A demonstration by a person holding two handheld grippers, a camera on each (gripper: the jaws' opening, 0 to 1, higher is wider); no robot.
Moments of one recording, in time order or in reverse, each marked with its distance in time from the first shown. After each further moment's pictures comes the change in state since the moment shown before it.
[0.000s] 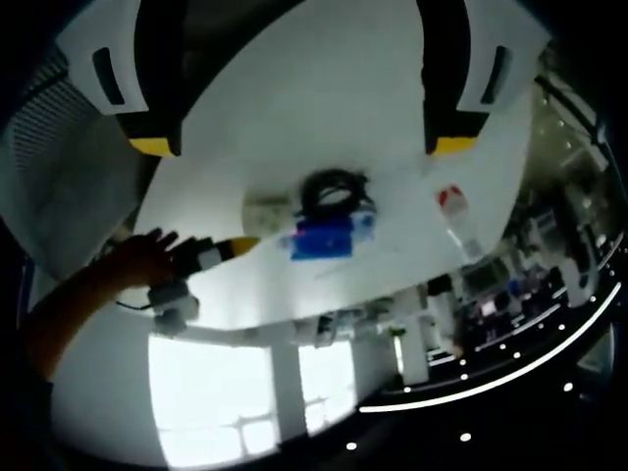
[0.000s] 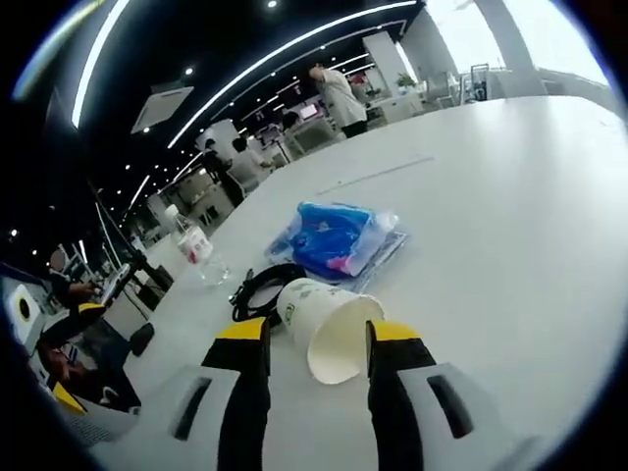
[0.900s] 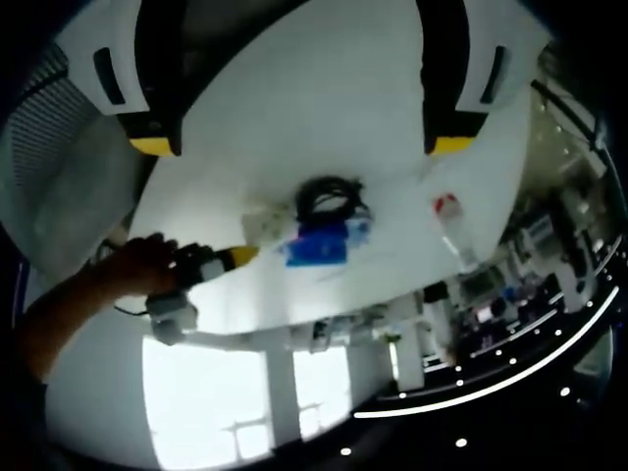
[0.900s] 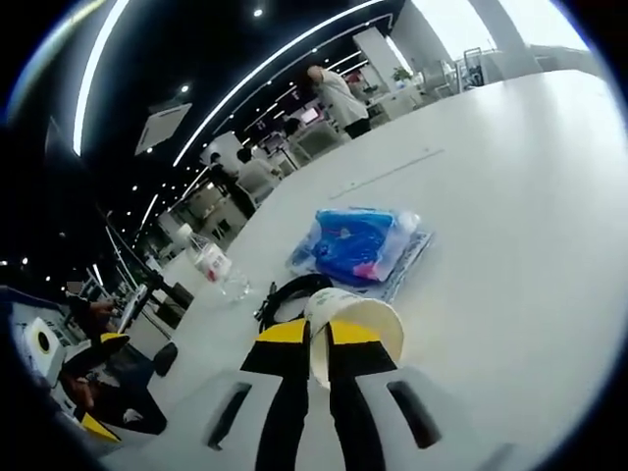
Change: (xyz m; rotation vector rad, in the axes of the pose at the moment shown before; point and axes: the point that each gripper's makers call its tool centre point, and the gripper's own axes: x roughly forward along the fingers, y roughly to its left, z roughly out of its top) left arm -0.001 0.004 -0.006 -0.006 0.028 0.020; right arm 0.002 0.025 0.014 0.070 -0.022 0.063
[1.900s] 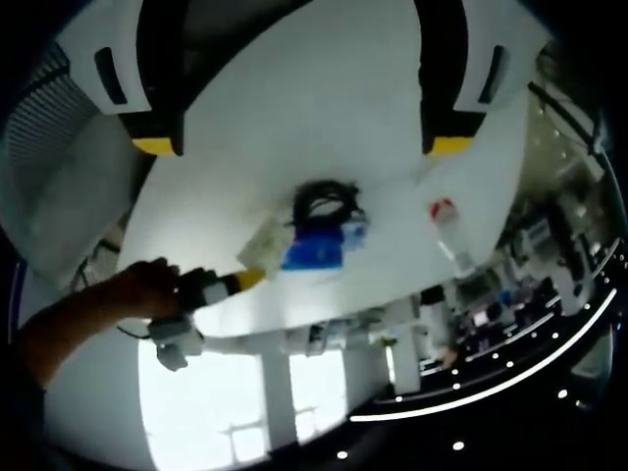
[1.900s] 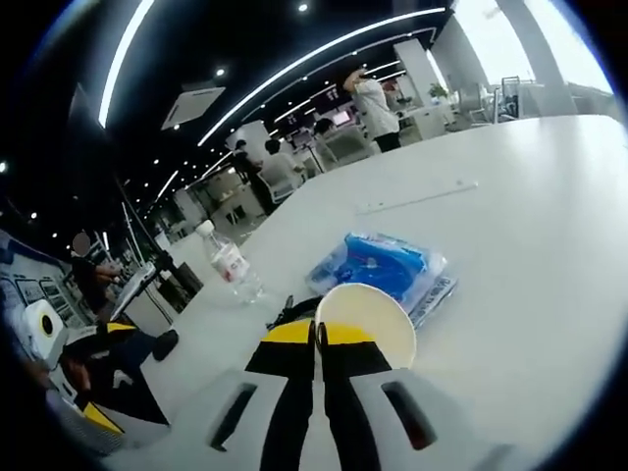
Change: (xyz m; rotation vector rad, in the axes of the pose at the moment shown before) left arm -0.001 0.004 -0.001 -0.015 0.004 0.018; right arm 0.005 0.025 0.029 -0.170 0.006 0.068
